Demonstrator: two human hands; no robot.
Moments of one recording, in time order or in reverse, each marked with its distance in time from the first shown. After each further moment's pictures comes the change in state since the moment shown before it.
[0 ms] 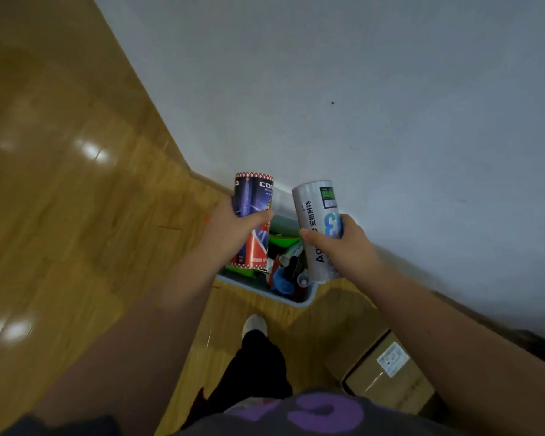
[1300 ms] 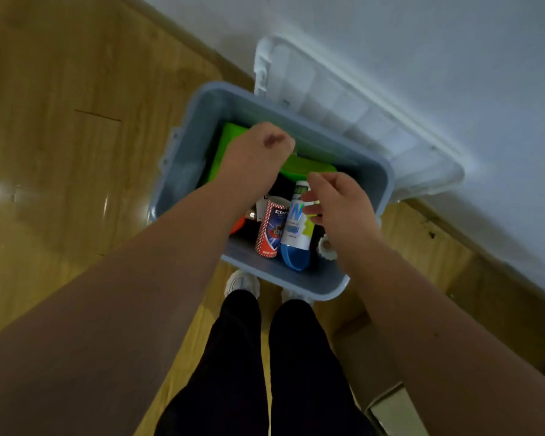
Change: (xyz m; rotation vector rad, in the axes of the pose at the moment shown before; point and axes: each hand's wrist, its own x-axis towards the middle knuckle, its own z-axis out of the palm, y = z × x) left_hand 0.335 -0.271 0.102 0.182 -0.032 -0.156; right_hand 0.318 0.229 0.188 0.059 -0.030 0.382
